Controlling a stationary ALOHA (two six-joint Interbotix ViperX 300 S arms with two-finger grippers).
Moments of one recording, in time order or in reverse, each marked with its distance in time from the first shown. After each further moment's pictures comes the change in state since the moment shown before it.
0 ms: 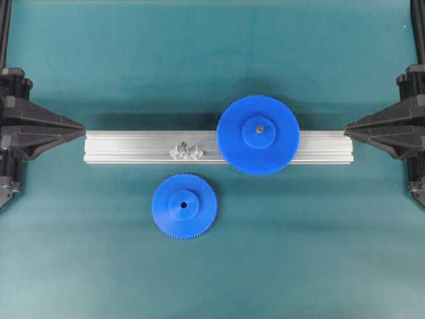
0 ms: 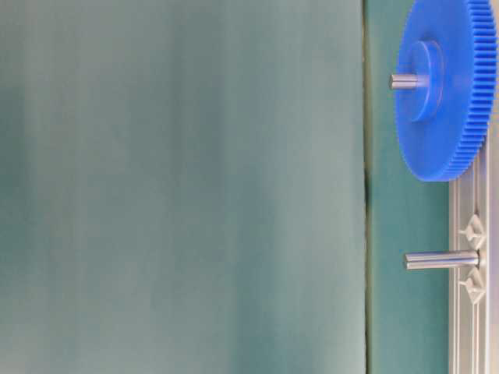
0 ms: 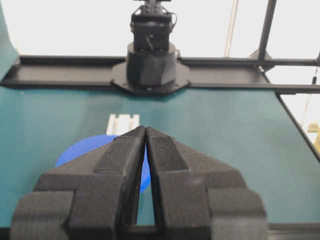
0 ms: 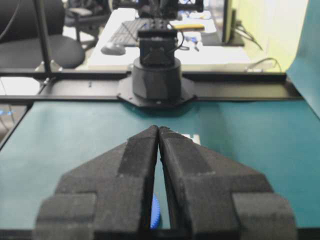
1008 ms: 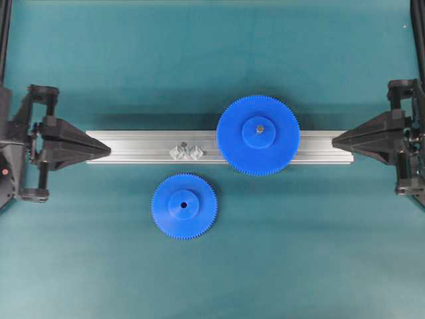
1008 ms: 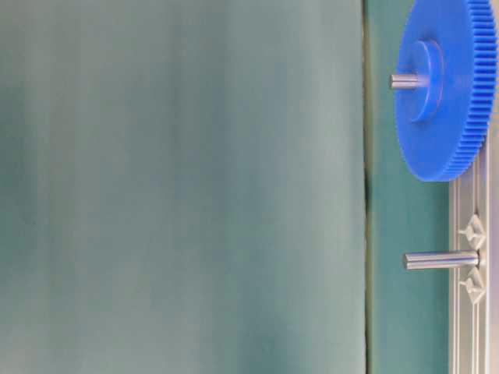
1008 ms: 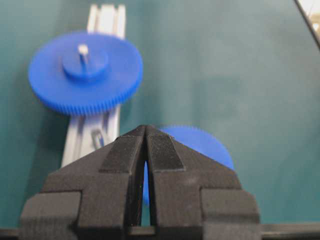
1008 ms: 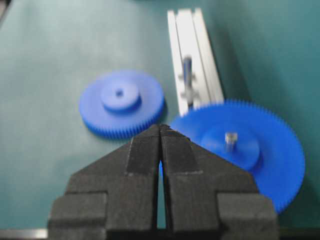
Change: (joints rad) left arm -0.028 0.189 -0.086 0.014 0.268 -0.051; right arm -0.014 0.060 0.005 0.035 0.314 0.077
